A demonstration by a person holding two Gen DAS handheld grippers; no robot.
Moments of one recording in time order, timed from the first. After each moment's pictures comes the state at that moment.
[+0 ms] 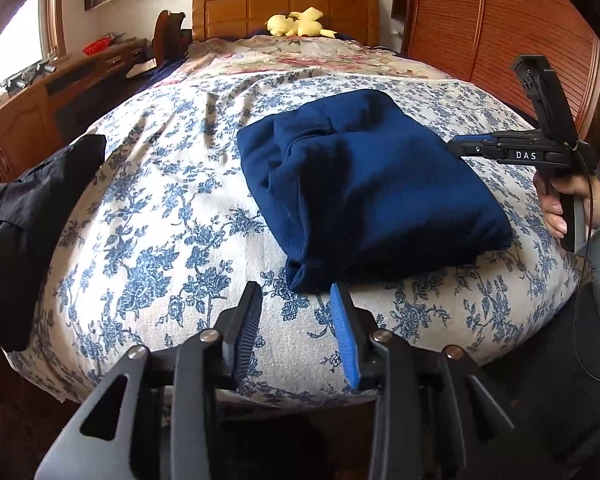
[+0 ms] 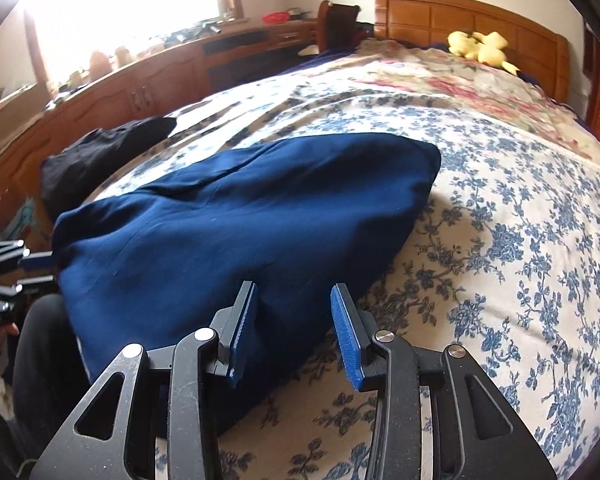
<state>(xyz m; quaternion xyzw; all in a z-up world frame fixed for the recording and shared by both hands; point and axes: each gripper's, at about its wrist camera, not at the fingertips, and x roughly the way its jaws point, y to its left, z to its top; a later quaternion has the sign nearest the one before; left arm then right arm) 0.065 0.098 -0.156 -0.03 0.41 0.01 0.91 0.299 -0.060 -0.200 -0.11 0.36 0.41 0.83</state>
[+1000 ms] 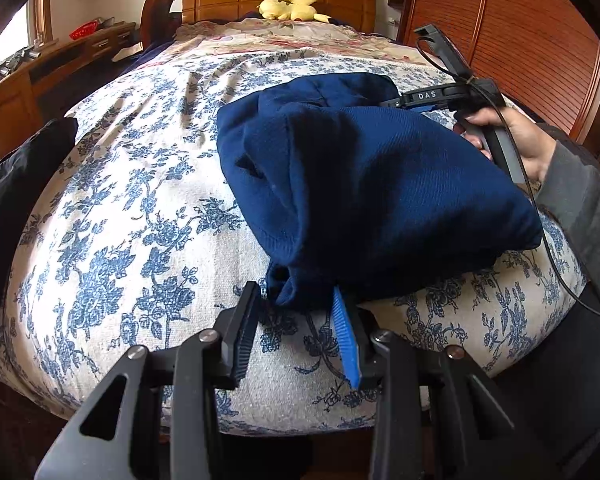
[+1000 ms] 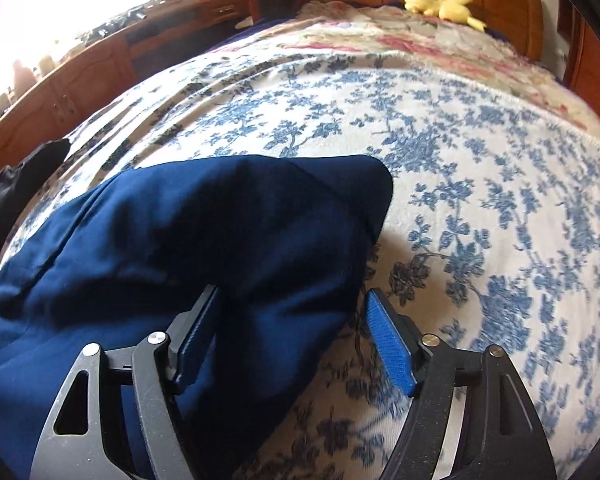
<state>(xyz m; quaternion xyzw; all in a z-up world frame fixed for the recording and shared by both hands) 0.101 0.095 -0.185 -0.04 0.43 -0.01 0.90 0.462 -0.024 -0.251 -0.10 0.44 0.34 0.83</state>
